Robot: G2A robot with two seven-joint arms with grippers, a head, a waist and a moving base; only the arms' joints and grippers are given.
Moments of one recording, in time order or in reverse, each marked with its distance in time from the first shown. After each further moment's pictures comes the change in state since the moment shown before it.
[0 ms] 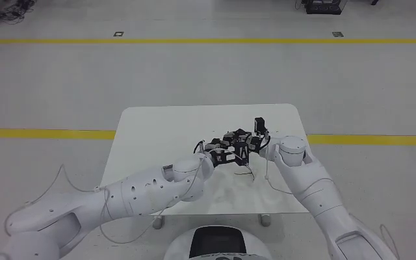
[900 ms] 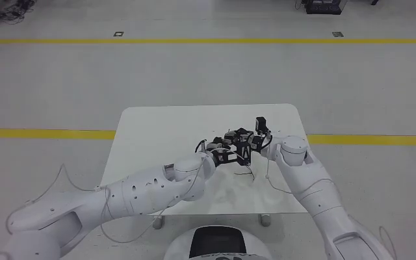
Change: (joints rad) left arm -0.009 -0.011 0.000 0.000 0.000 -0.013 0.001; right arm -0.012 -0.029 0.064 0.011 -0.048 0.000 0.050
